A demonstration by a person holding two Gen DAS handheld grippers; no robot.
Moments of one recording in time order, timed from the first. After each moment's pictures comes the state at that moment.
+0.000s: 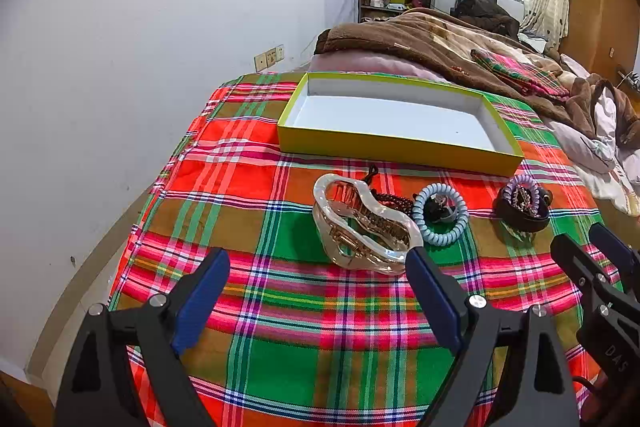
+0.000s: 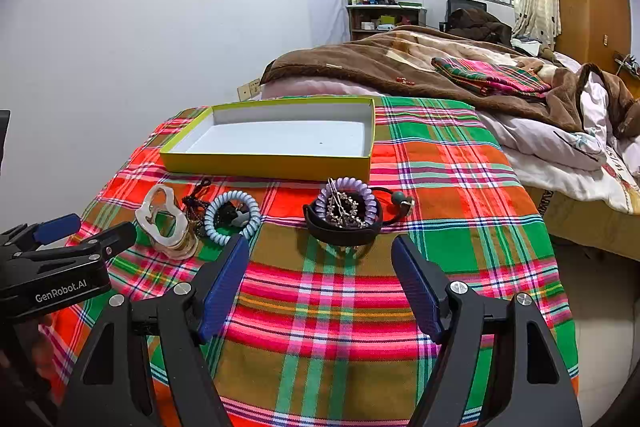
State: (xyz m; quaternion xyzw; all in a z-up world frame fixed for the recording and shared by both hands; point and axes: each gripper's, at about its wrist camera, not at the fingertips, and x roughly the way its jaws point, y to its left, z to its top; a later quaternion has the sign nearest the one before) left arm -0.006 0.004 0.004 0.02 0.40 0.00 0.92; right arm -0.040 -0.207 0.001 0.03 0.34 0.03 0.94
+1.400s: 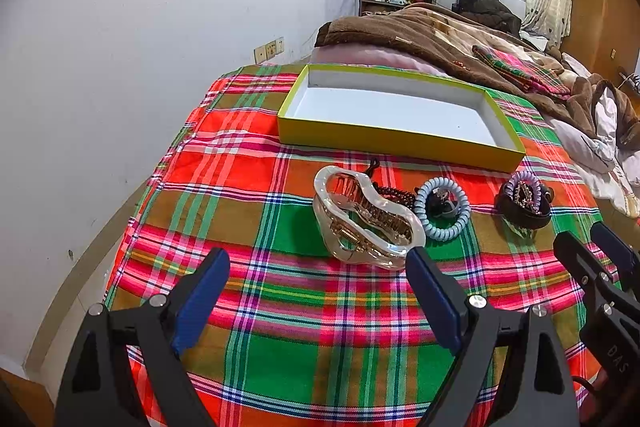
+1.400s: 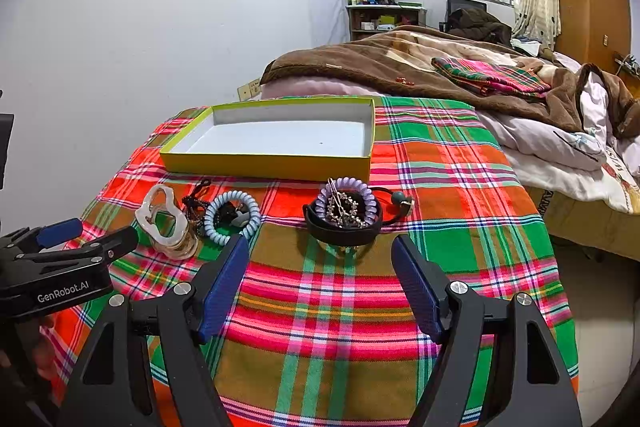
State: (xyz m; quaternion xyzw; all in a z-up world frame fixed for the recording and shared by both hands) left arm -0.002 0.004 -0.001 0.02 0.41 0.00 0.91; right arm -0.041 -0.206 0.002 0.03 0.34 0.03 0.94
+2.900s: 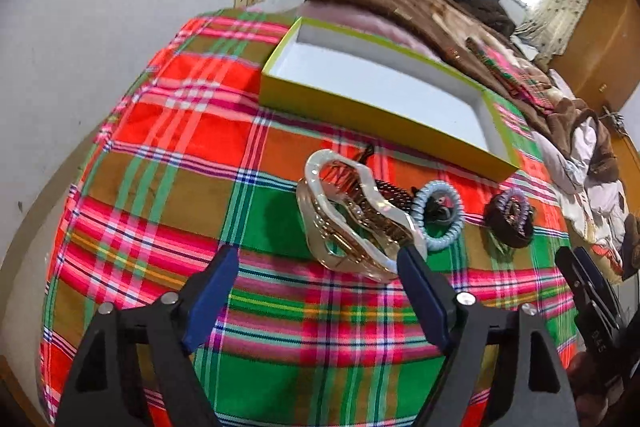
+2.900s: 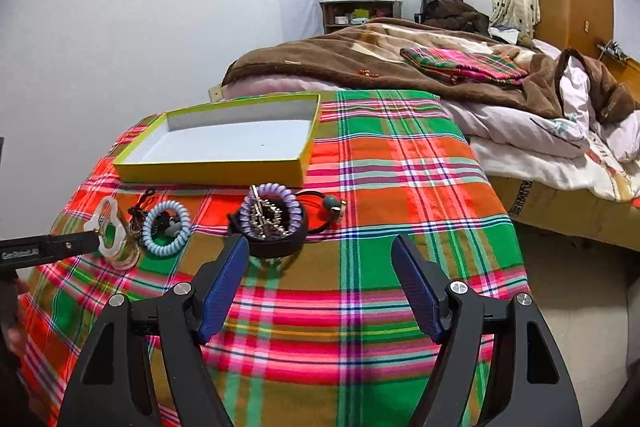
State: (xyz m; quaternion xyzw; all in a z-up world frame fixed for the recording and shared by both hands) left arm 0.040 0.027 -0.023 -0.09 0.50 -0.06 0.86; right arm -0.023 -0.257 -0.007 0.05 0.35 -0.01 0.93
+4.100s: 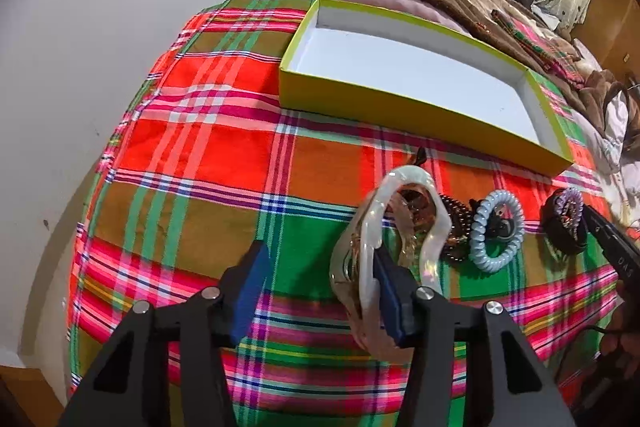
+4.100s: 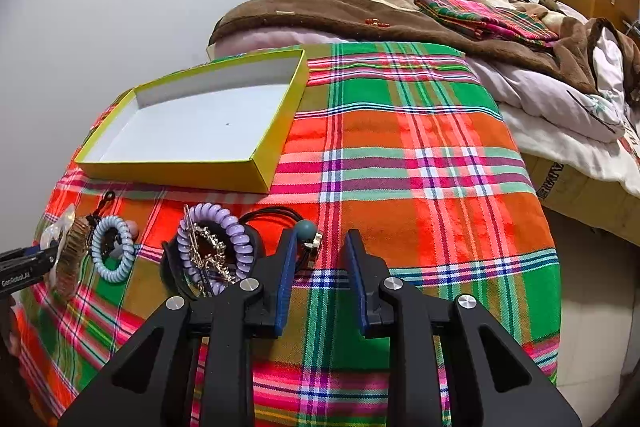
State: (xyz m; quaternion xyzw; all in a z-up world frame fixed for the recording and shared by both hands) left arm 0.068 0.028 -0.038 -0.02 0.52 -0.03 0.85; right arm 0.051 -0.284 -0.039 0.06 0.44 0.02 0.90
